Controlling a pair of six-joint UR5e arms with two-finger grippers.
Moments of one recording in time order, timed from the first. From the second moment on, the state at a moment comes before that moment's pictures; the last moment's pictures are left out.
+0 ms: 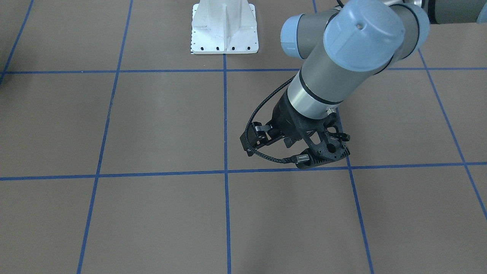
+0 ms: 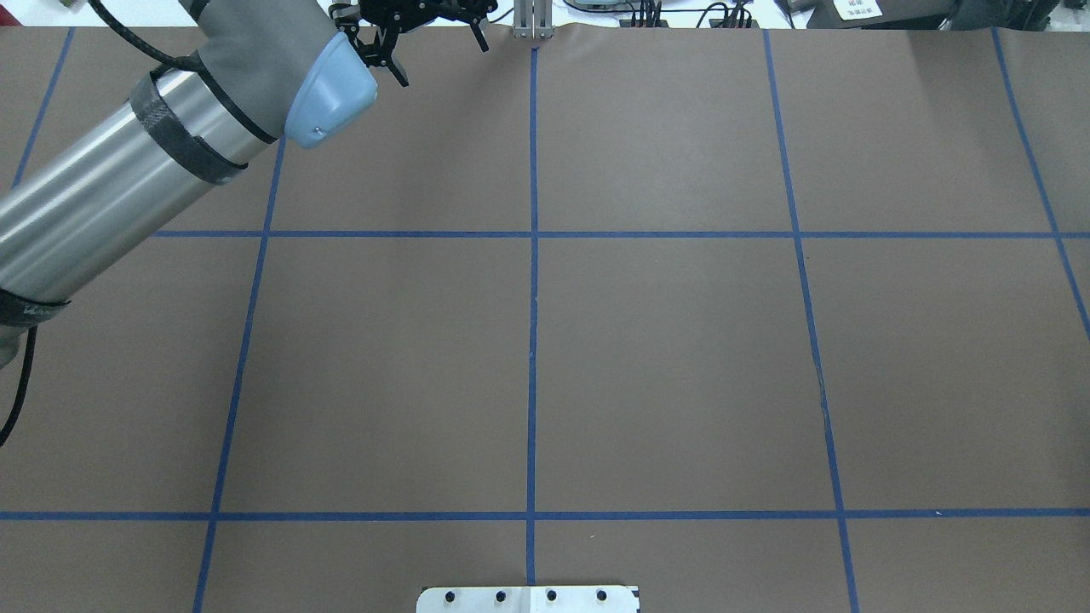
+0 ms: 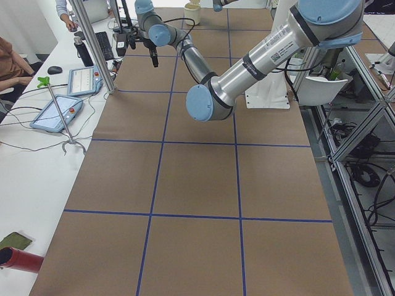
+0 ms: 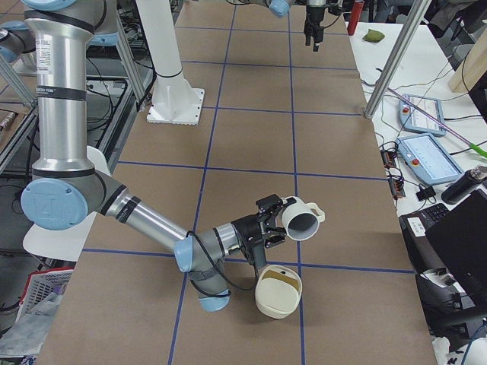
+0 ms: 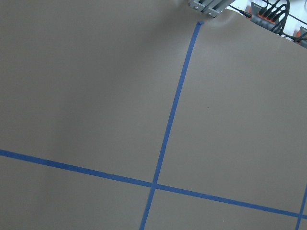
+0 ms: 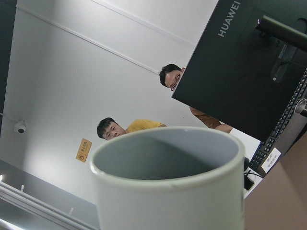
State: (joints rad) left arm -0.97 -2.56 -1.42 -1.58 -2.31 -1.26; right arm 1.44 -1.63 1.07 0.84 1.79 1.82
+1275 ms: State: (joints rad) left arm -0.98 -2.54 -1.44 -1.58 -2.31 -1.26; right arm 1.43 -1.56 1.48 0.01 1.82 1.26
